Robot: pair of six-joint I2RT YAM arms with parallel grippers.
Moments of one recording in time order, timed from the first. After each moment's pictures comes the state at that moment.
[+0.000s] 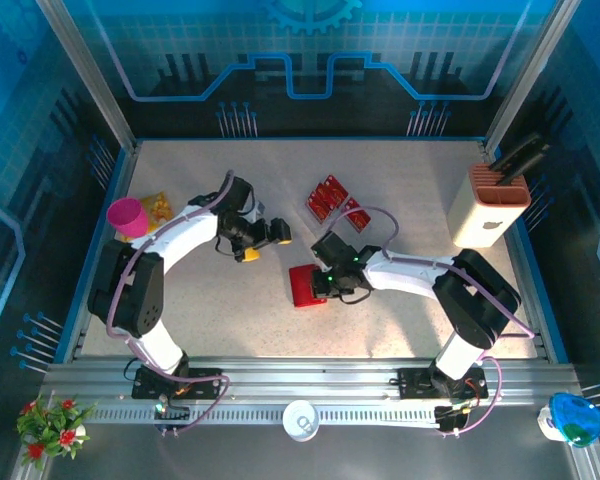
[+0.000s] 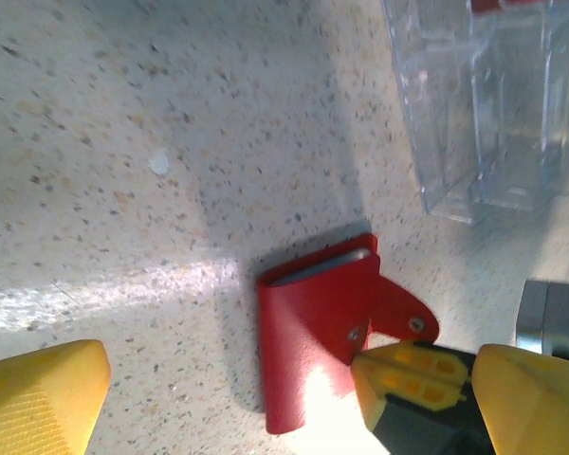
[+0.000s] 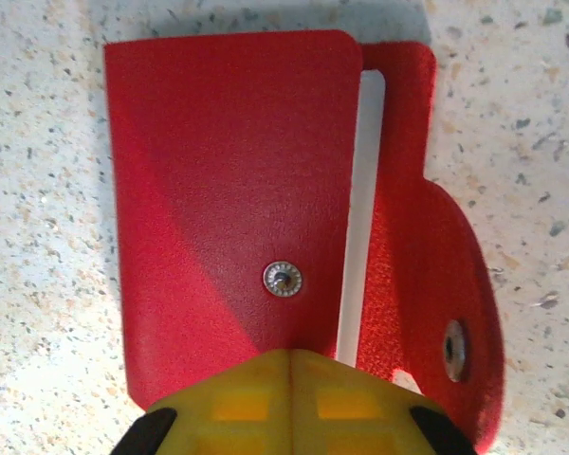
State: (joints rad) left arm -0.33 1.68 1.15 -0.67 0.49 -0.60; right arm 0.80 1.67 0.90 -0.38 -0.15 0.68
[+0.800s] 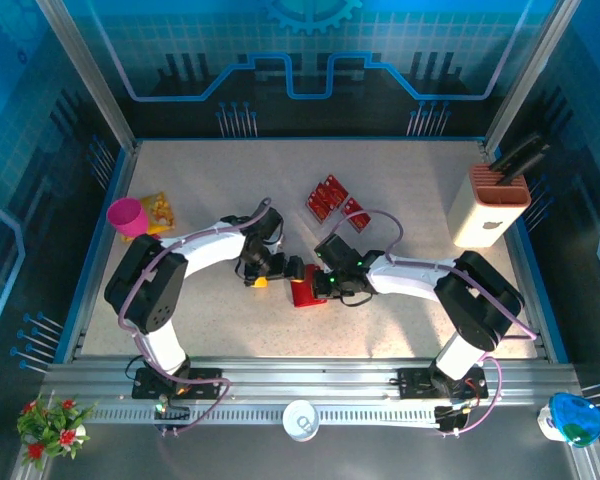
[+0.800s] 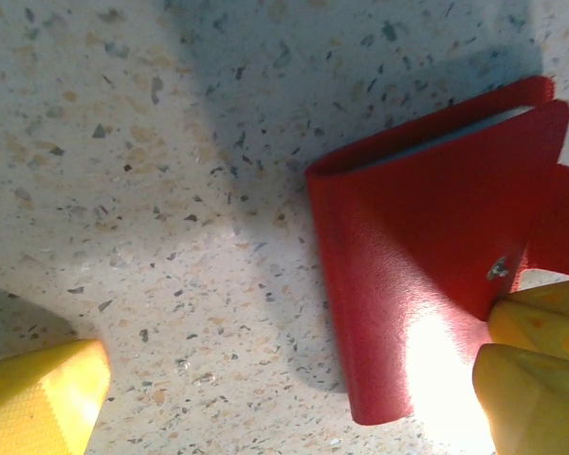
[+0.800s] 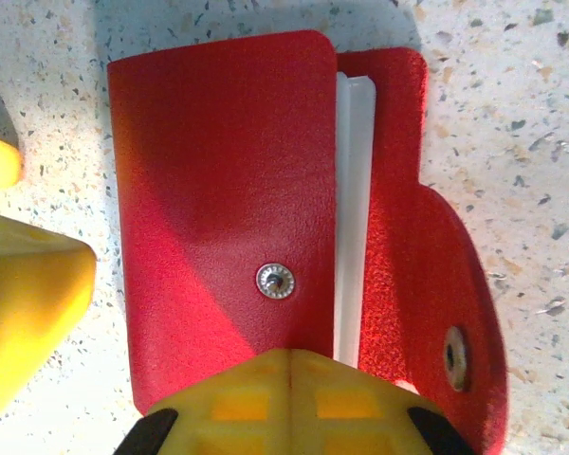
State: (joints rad) left arm -0.51 1.75 1.06 -0.68 0.37 -0.55; right arm 0.79 1.65 0.85 -0.30 -0.15 0.72
